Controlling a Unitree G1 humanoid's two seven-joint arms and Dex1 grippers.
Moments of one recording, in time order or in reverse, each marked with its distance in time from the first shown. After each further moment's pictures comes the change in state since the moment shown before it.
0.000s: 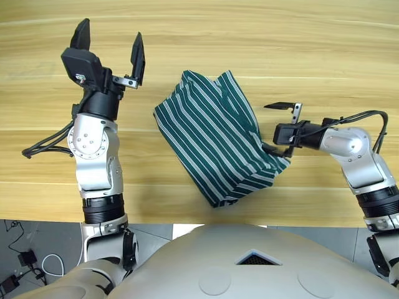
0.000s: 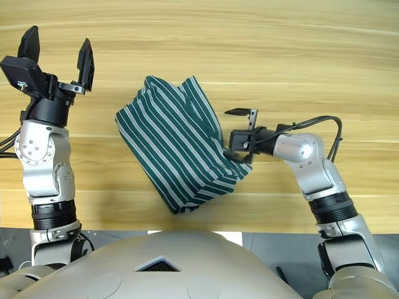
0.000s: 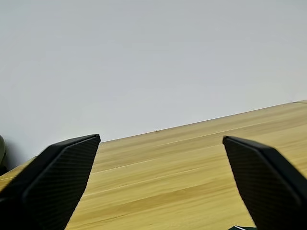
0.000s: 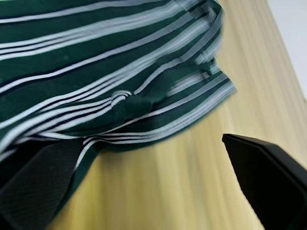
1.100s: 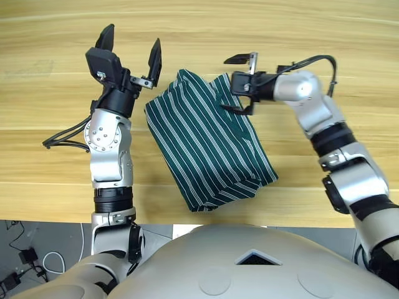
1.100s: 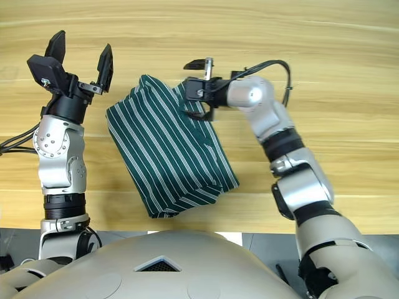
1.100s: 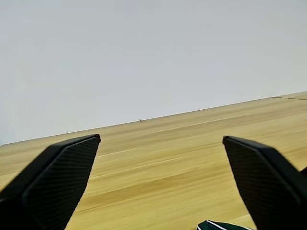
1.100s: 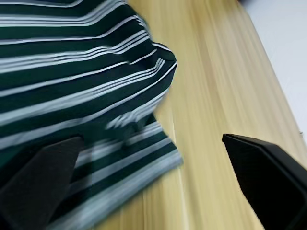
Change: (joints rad) left arm -0.069 -0.042 -0.034 0.138 0.000 -0.037 -0.046; right arm -0.647 0.469 0.108 0.825 -0.074 -0.094 -0.168
